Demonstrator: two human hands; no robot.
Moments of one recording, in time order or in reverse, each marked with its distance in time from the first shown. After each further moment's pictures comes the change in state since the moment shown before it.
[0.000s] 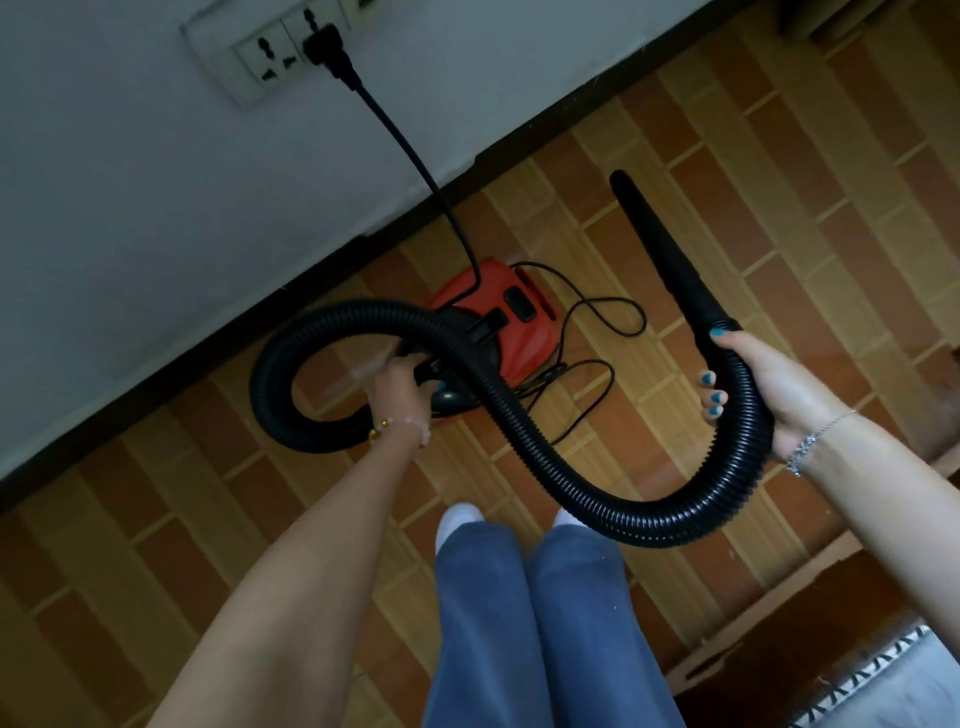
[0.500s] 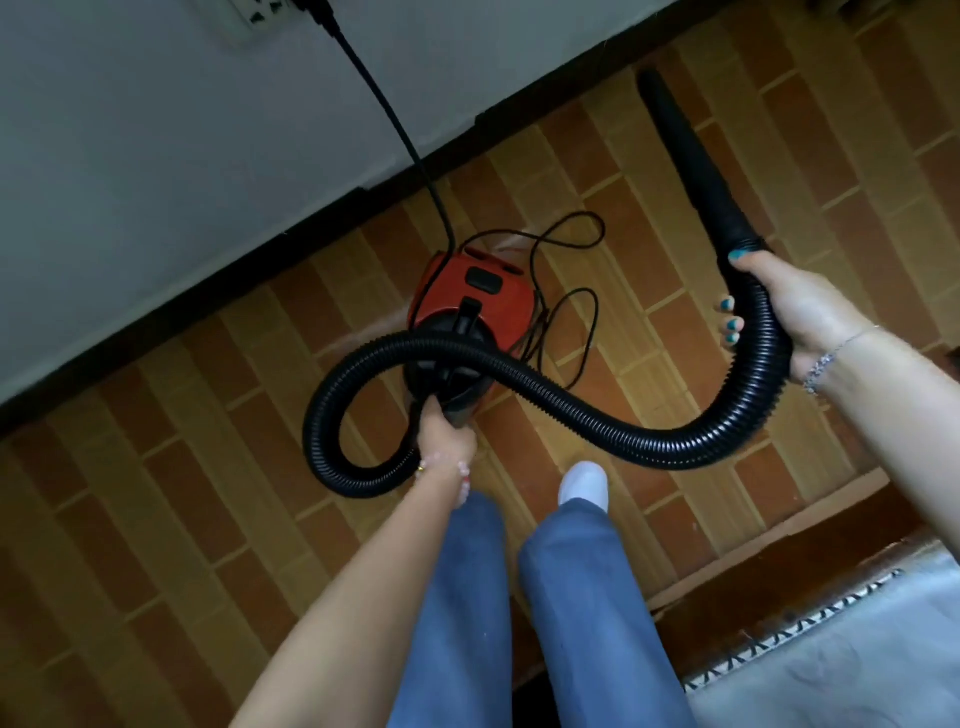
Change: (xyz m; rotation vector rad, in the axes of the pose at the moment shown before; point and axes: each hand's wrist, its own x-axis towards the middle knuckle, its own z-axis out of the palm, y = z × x) left_hand -0.130 0.040 0.057 -0.424 -0.159 -0.457; right_hand -0.024 -0.058 -0.034 -0.236 -0.005 -0.117
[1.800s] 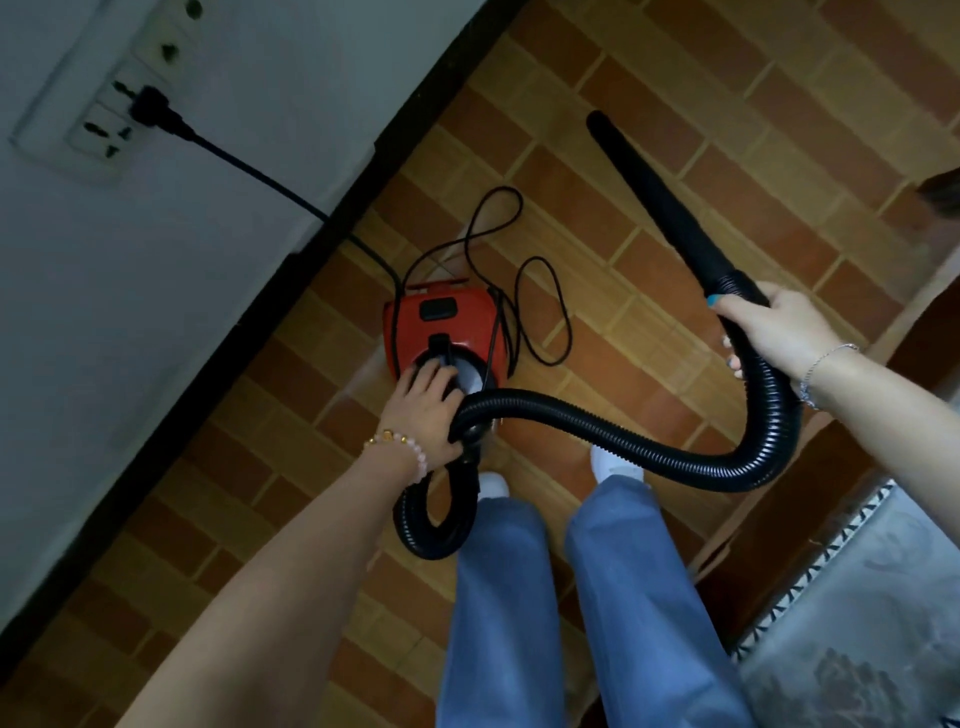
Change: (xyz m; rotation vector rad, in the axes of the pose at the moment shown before) left_hand 0.047 0.055 -0.055 1.571 -0.298 1.033; right_hand -0.019 0.076 -0.038 -0.278 0.311 -0.016
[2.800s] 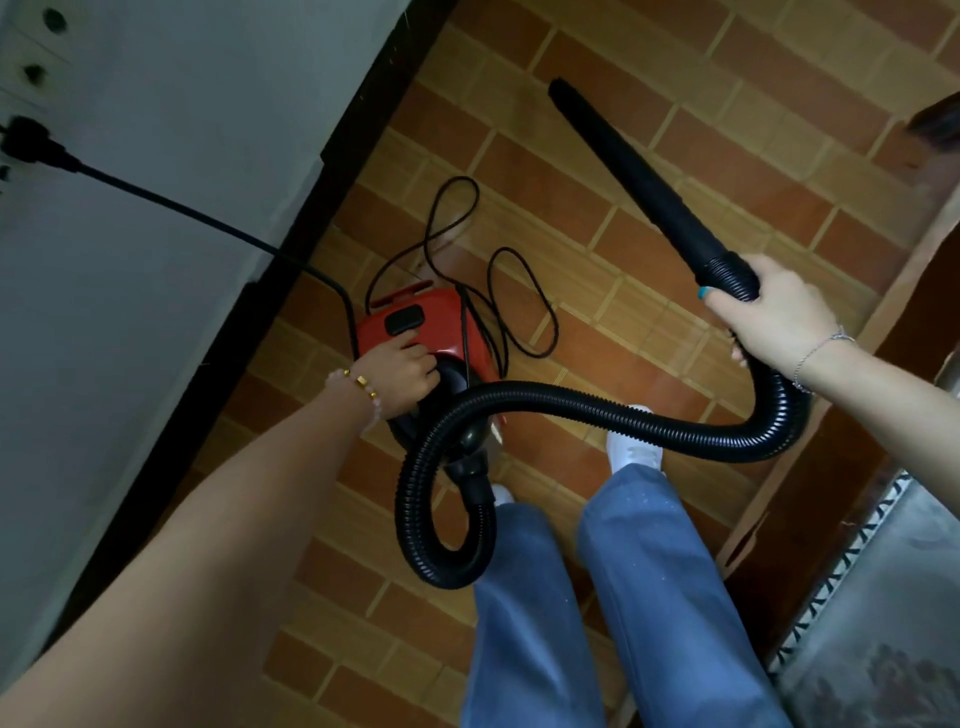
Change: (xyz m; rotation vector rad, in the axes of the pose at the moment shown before) left_hand 0.074 -0.042 -0.022 0.650 0.002 0.442; right_hand 0.027 0.041 0.001 -0.319 0.181 -0.165
